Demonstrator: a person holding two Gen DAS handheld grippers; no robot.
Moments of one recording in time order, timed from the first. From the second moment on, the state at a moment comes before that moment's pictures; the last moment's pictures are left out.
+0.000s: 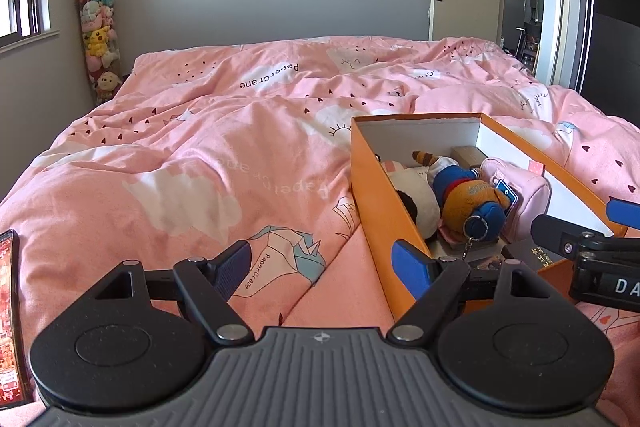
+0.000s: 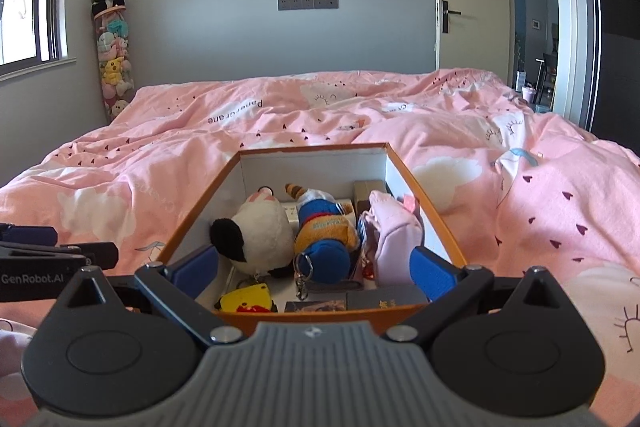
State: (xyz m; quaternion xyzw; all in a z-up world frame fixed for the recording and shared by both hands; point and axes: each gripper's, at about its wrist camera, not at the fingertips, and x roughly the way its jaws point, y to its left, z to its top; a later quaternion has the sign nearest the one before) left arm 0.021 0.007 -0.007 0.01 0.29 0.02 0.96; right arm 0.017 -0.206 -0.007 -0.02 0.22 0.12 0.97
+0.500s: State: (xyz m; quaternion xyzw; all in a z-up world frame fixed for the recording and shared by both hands) left arm 0.019 0.006 -0.009 0.02 0.29 0.02 0.96; right arm 0.019 -0.205 -0.016 -0.01 0.24 0.12 0.96
